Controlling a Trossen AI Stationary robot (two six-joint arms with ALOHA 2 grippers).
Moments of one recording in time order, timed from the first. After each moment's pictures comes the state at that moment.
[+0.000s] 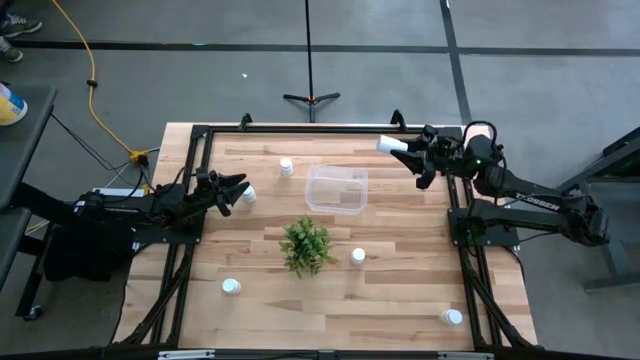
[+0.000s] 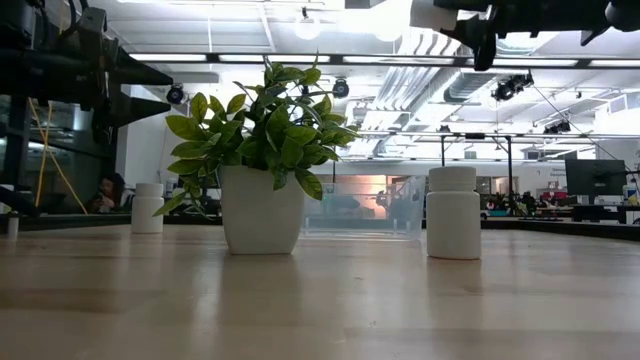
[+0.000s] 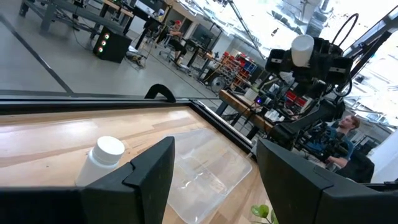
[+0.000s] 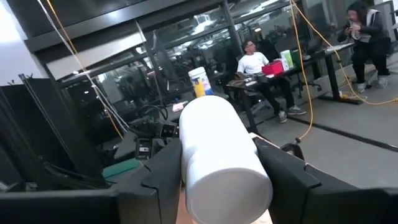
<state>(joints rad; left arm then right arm) -0.05 0.01 0.01 0.06 -0.56 -0.53 -0.48 0.70 0.52 0.33 -0.24 0.40</state>
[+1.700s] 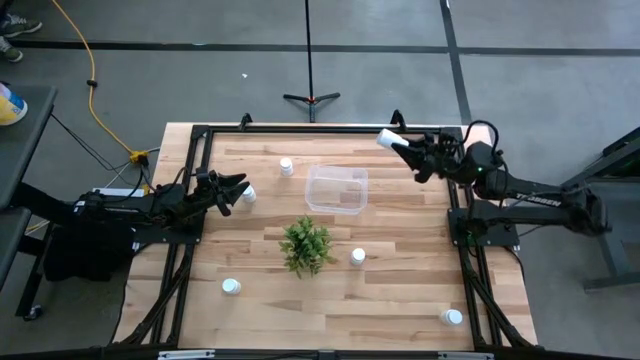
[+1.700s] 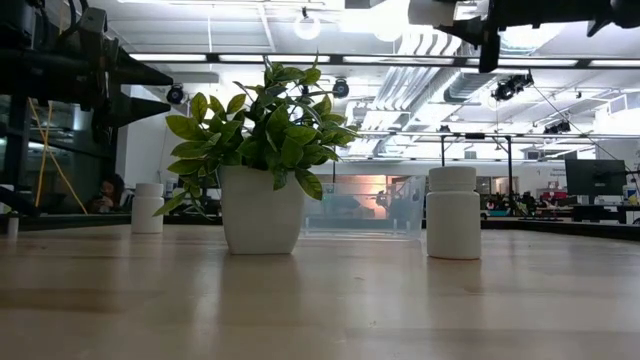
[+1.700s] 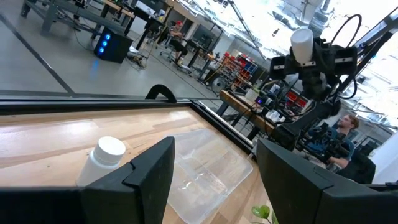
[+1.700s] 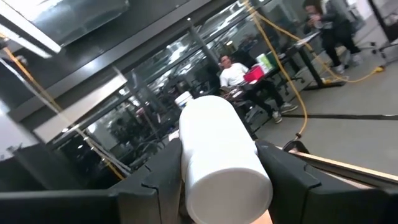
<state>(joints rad) -0.05 0.01 0.01 0.06 -0.56 -0.53 -0.32 0.70 0.52 0.37 0.07 0.63</state>
